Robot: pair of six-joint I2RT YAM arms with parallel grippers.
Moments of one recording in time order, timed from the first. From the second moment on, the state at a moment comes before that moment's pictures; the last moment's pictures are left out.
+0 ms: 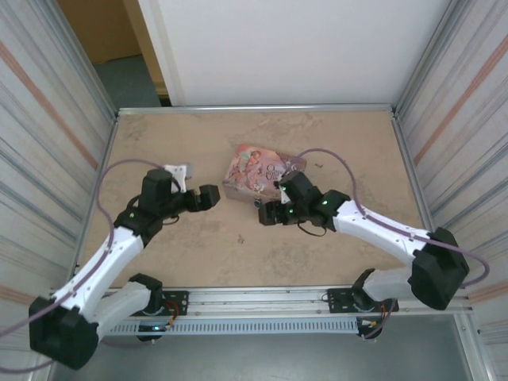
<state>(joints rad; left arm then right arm) -0.38 0.83 0.60 -0.34 0.30 -0.53 0.86 1.38 0.90 -0.49 -0.17 0.62</state>
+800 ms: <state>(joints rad) -0.38 0.64 0.40 -0.35 0.30 -0.70 0.96 1.78 1.01 -0.32 -0.29 0.70</state>
